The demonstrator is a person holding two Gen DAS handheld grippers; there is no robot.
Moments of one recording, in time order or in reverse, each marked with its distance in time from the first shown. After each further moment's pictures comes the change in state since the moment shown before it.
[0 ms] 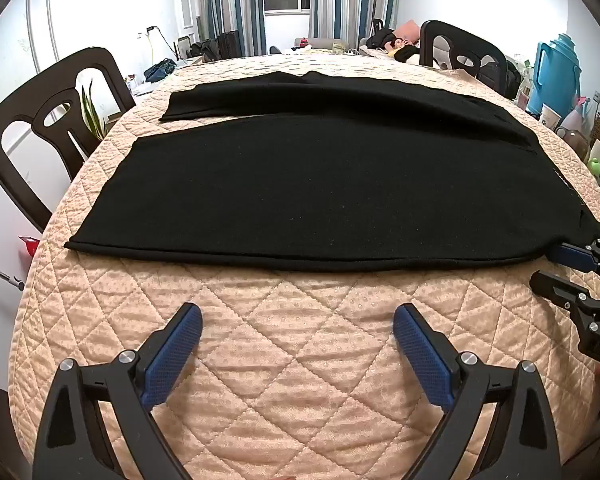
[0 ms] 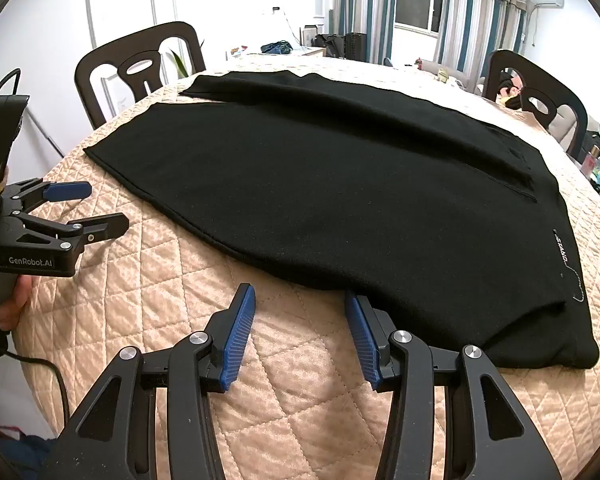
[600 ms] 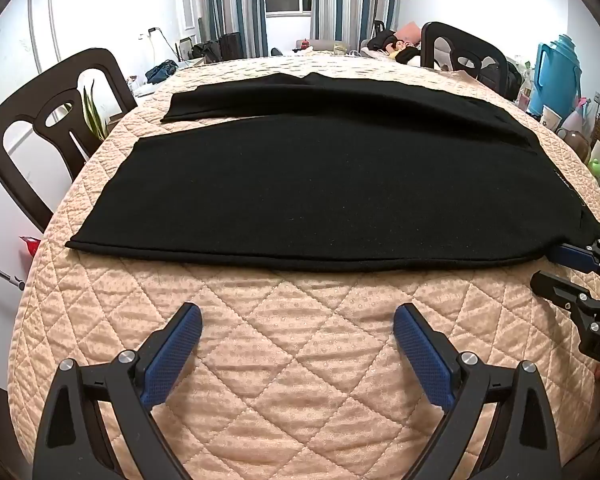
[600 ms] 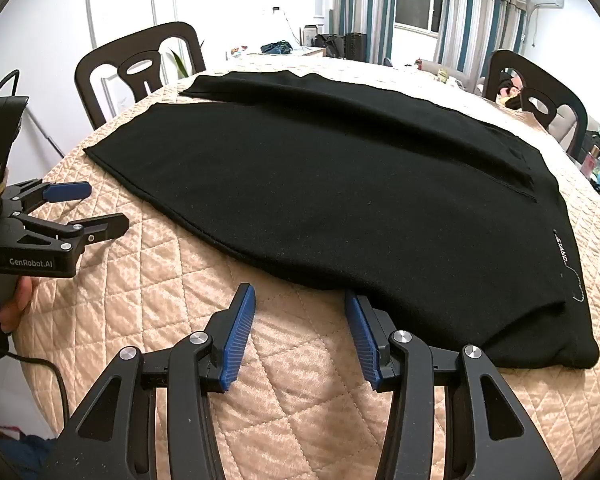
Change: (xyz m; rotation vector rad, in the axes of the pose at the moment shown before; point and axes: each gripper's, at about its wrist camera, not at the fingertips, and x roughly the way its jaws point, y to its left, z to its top) left arm 0.000 0.000 0.000 -0.002 -0.003 -0.002; right arm 0.000 0.000 0.000 0.002 0.000 0.002
